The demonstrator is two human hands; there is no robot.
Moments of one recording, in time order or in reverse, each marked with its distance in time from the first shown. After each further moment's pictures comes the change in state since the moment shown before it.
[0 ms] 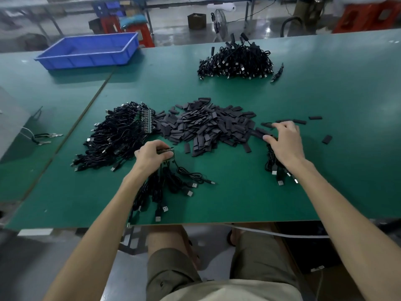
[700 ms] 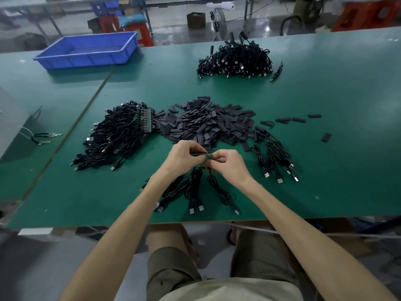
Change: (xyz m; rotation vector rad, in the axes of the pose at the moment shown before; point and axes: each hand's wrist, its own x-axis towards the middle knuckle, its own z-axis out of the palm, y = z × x) left_hand -0.027 0.073 0.036 -0.062 -0.156 0.218; right_hand -0.077 -0.092 0.066 0.676 -0.389 -0.036
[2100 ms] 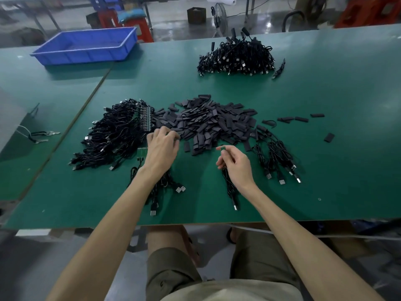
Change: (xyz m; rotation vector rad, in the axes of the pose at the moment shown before) left_hand 0.029 -0.057 -0.014 0.517 0.310 0.066; right_hand 0.010 0.033 0.000 0.111 0.217 -0.070
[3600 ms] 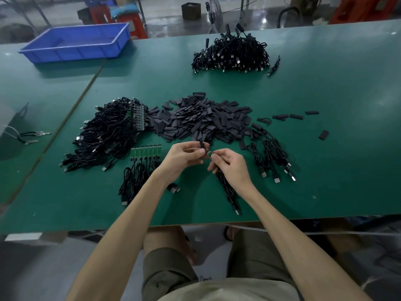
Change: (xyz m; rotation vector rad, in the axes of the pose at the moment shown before) left_hand -0.011 0.039 0.029 -1.496 -0.513 -0.319; right_hand -0.004 0.003 -0.004 0.104 -0.091 -0.025
